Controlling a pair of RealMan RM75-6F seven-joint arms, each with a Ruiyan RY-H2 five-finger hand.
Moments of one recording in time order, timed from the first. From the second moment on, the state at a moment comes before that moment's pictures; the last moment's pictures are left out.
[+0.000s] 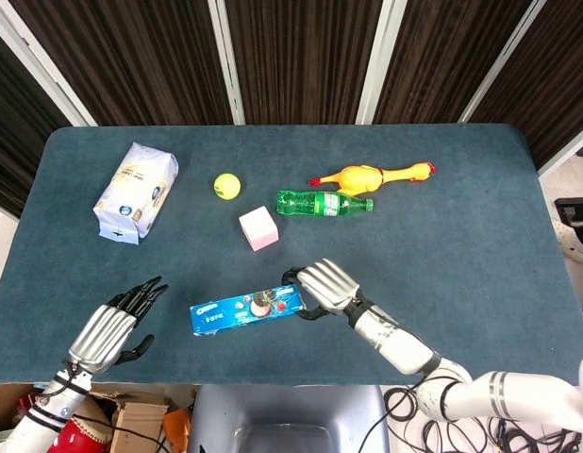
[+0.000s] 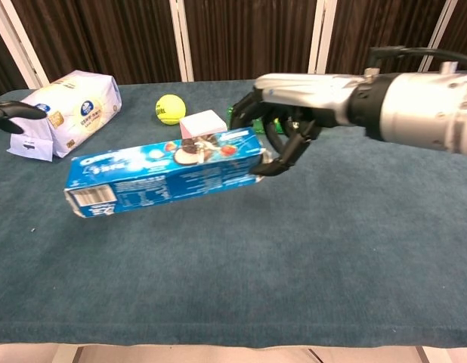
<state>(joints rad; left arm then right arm) -0.32 -1.11 -0.01 -1.85 1.63 1.21 0.17 0.84 -1.43 0.22 -1.74 -1.15 0.80 -0.29</state>
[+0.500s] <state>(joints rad) -0.41 -1.12 -0.02 -1.99 1.51 1.07 0.26 0.94 -1.54 0.25 -1.72 -1.01 0.84 -0.37</state>
